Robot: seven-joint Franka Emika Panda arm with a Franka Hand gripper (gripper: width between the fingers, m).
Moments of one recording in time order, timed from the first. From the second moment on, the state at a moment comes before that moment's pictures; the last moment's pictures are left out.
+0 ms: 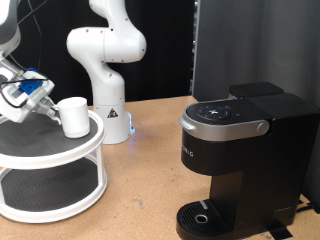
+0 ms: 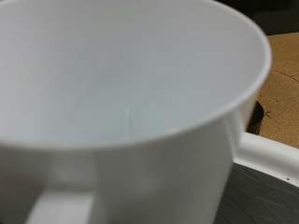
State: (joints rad) arm -0.35 -0.23 -0.69 -2.62 0.60 1.77 -1.73
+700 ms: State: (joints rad) arm -0.35 -0.34 -0.65 -2.52 0.54 1.61 -1.51
